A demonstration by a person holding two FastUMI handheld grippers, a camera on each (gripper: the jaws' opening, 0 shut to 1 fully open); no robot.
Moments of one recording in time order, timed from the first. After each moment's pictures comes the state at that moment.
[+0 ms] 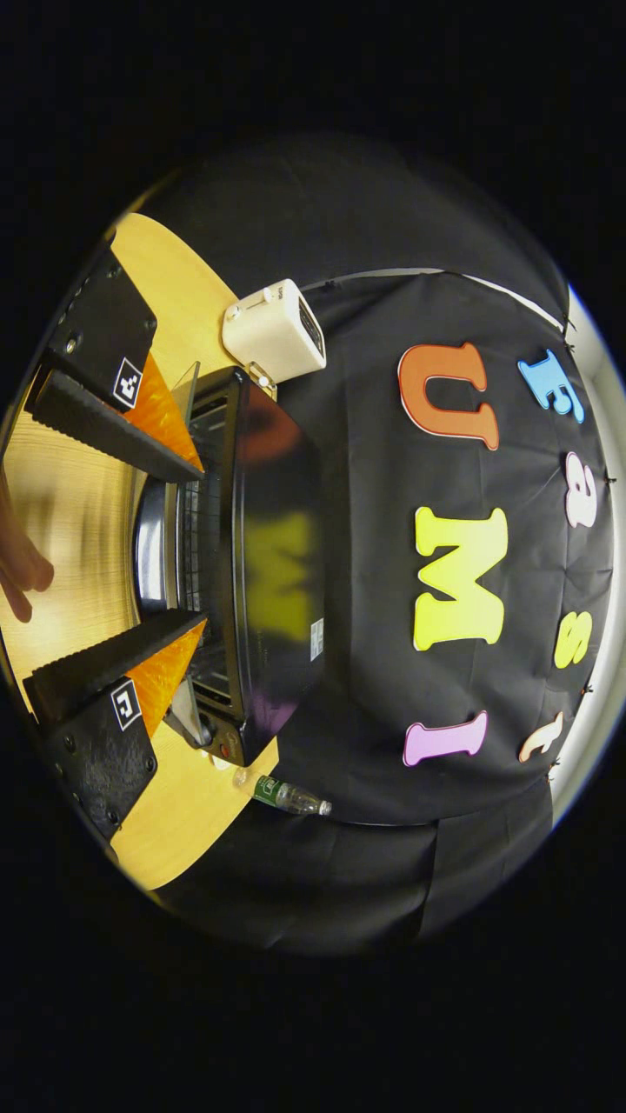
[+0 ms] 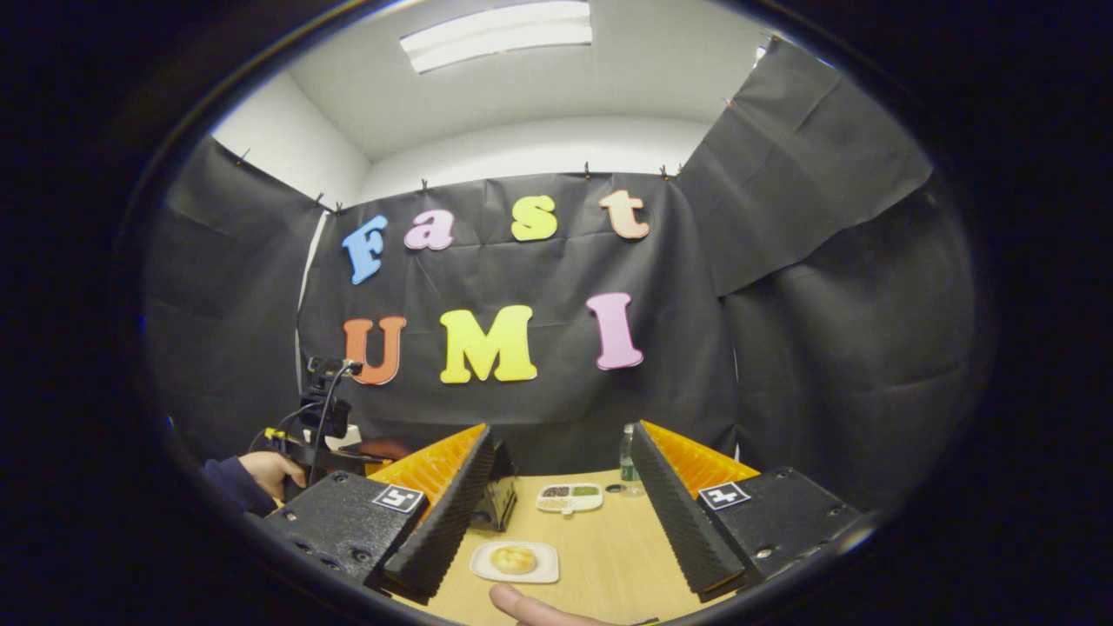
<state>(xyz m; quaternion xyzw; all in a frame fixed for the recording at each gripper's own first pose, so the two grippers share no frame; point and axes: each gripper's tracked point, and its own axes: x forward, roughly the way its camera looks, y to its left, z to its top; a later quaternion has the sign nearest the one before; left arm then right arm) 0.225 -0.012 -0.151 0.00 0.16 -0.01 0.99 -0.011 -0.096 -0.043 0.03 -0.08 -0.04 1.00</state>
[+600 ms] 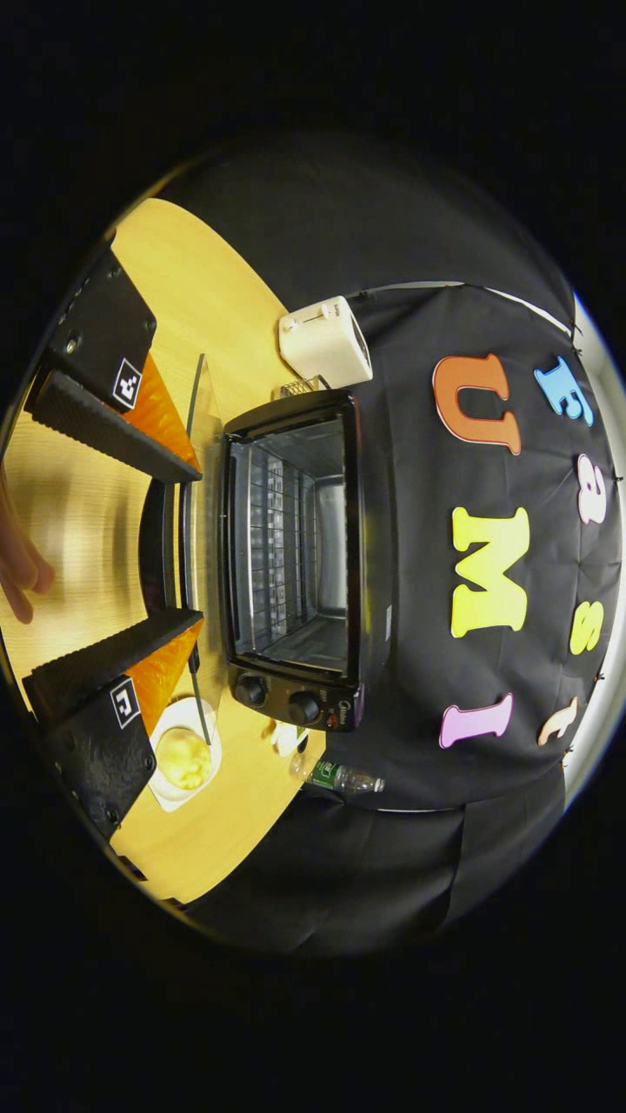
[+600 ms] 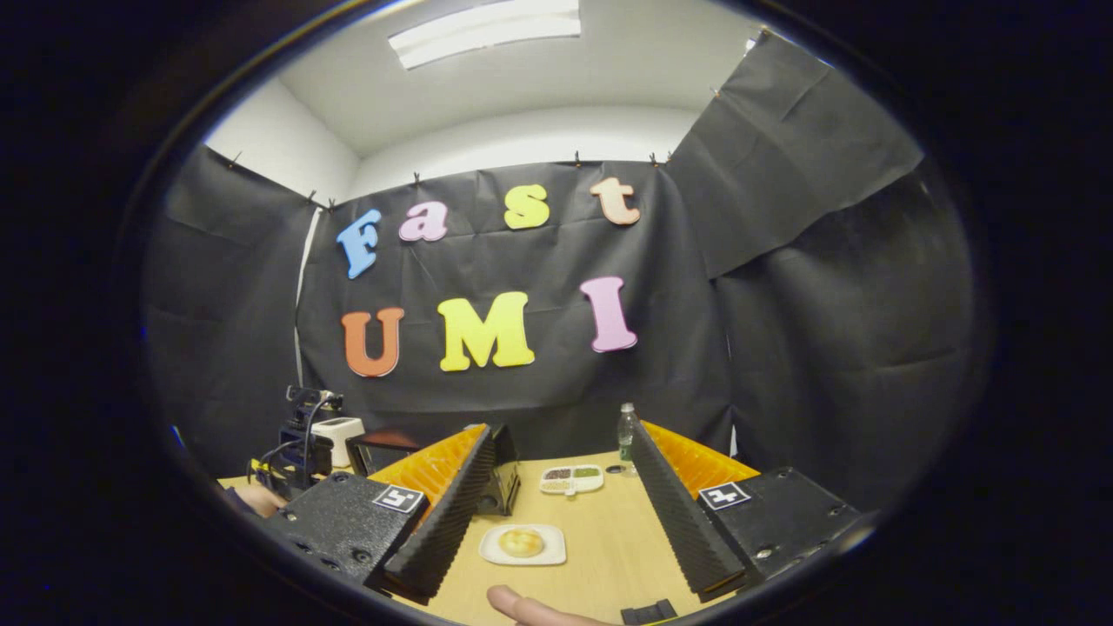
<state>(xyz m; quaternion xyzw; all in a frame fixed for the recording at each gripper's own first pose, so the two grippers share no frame) 0.145 -0.018 -0.221 0.01 0.20 -0.02 0.98 -0.028 -0.091 -0.071 0.04 -0.04 -0.05 1.00</state>
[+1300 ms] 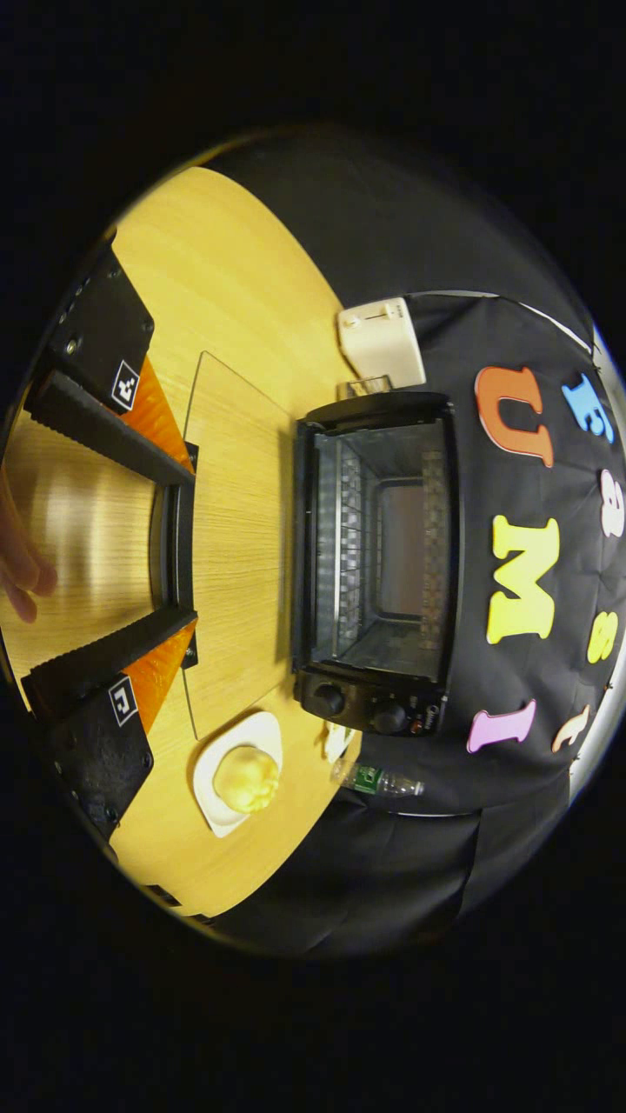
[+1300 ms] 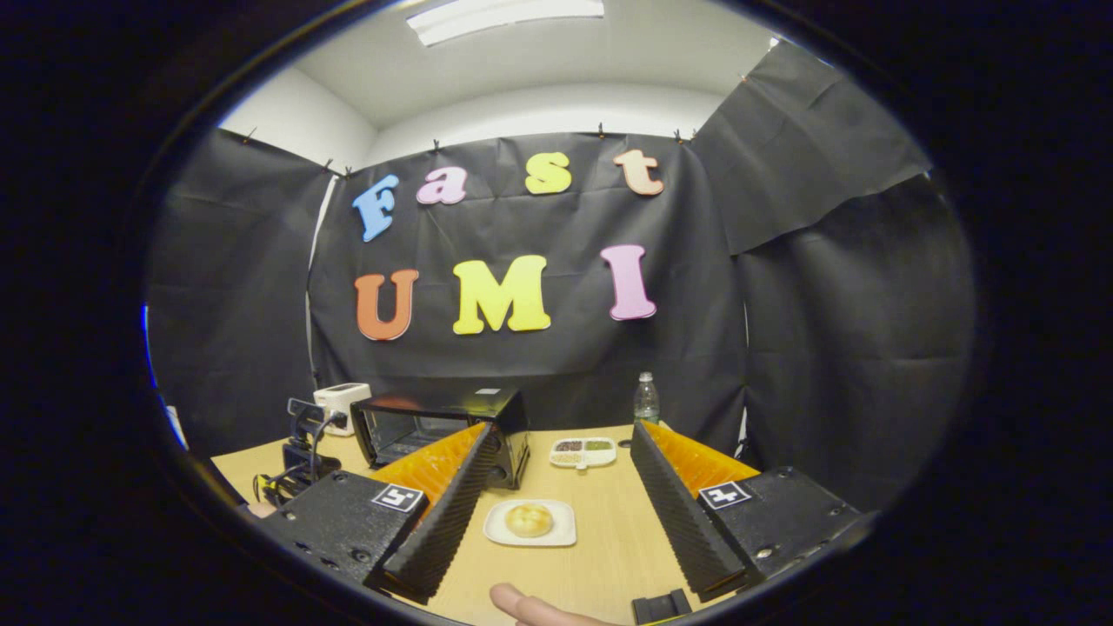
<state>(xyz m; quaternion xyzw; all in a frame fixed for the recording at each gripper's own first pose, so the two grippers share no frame) 0.119 -0.024 -0.291 -0.01 0.22 -0.02 0.98 -0.006 -0.063 -0.110 0.01 0.00 -0.03 1.00</state>
